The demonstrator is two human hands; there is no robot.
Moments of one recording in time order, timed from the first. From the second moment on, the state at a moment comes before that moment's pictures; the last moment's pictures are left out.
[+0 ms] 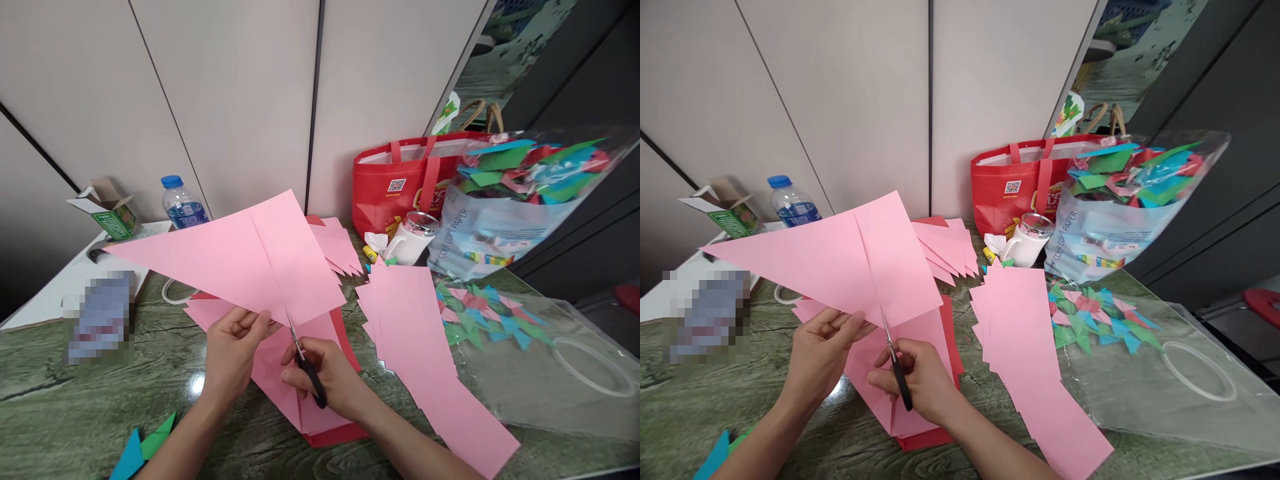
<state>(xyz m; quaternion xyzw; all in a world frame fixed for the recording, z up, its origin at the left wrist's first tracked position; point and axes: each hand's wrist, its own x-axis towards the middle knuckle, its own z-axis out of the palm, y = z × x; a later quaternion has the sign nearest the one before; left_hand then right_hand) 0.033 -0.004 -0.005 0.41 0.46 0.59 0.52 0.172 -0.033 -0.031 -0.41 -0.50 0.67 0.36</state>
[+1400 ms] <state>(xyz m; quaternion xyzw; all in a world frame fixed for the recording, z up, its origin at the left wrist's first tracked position) 0.037 -0.004 -0.010 0.34 0.45 0.59 0.58 0.171 -0.035 -0.030 -0.41 -0.47 0.68 0.38</state>
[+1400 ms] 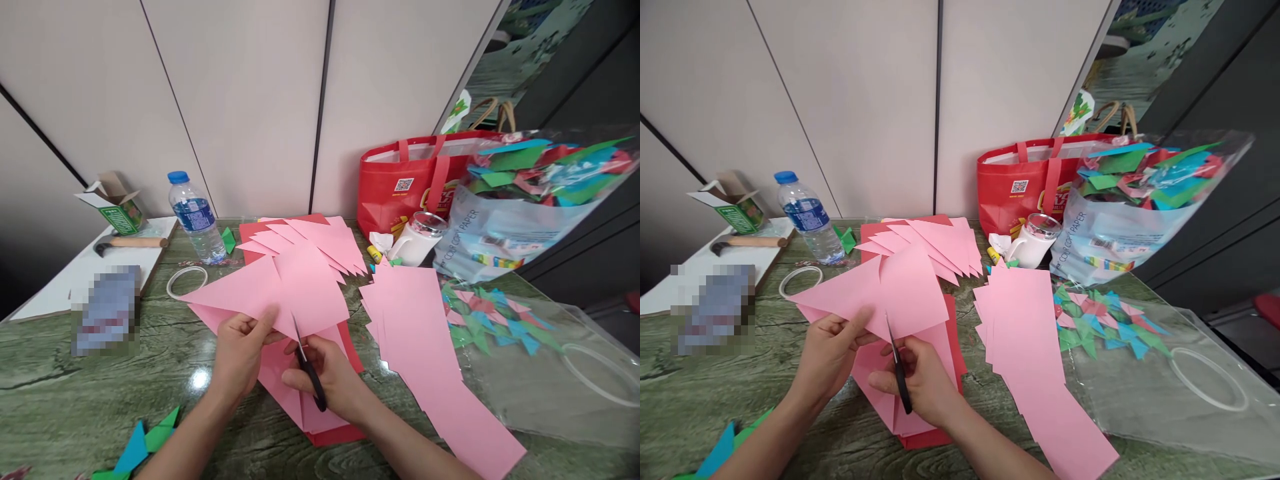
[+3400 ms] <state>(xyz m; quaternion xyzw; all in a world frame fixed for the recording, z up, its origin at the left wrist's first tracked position) 0.030 -0.003 0.002 0.35 0.46 0.60 0.55 0.169 -0.038 -0.035 -0.41 -0.43 0.69 0.41</state>
